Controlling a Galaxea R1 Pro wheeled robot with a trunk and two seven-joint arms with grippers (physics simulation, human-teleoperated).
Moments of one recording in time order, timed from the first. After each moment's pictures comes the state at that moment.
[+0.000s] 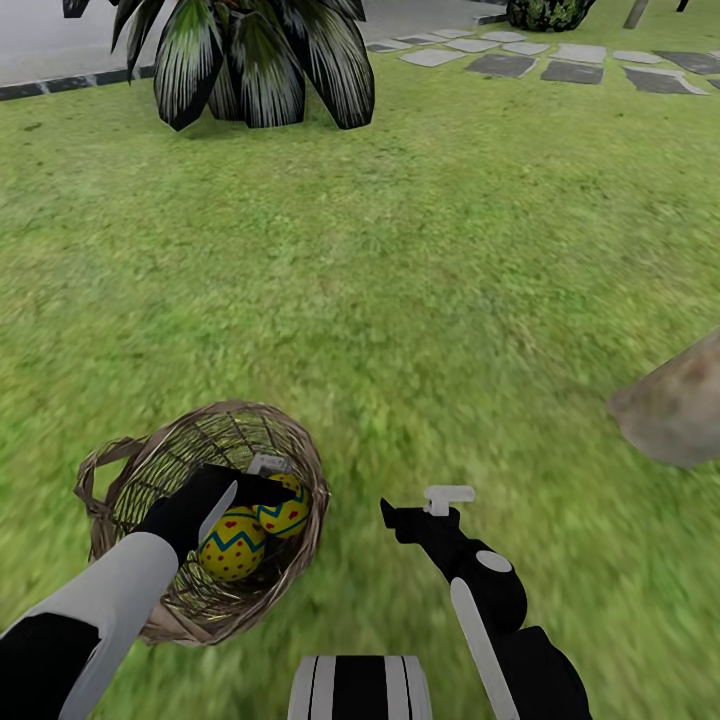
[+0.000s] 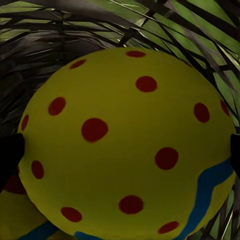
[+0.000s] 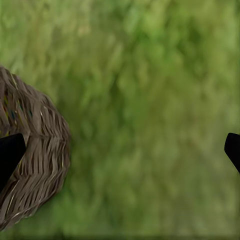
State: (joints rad) left arm -0.91 0.09 -0.28 -0.56 0.14 0.60 -0.28; right arm -0.27 0.14 0.22 -1.58 -0.17 0.62 -0.09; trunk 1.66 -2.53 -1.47
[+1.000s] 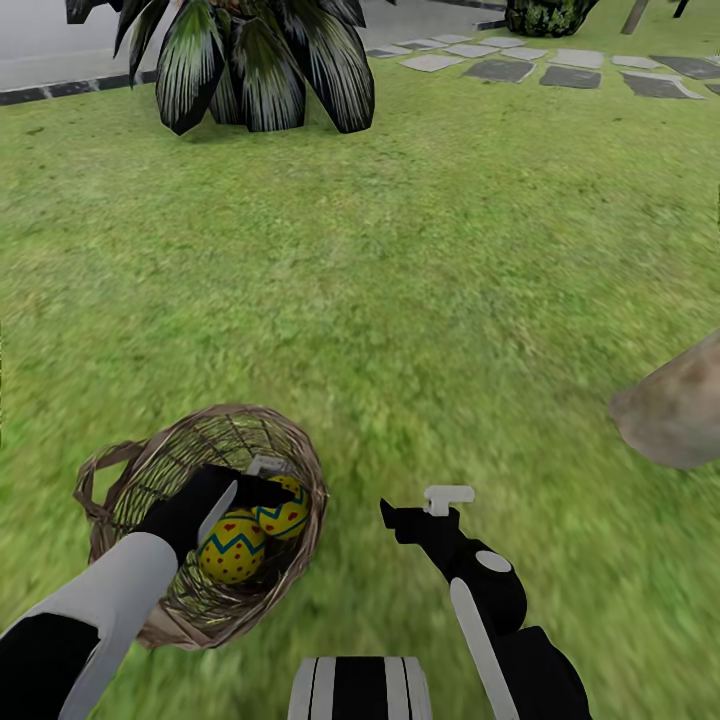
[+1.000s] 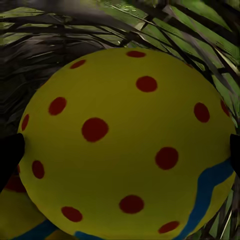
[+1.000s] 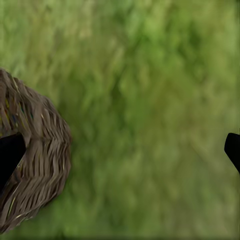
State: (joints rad) left arm -0.91 0.09 -0.28 -0.56 0.14 0.61 -0.28; right arm -0.27 0.14 0.22 -1.58 -0.17 0.62 -0.09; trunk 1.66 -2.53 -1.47
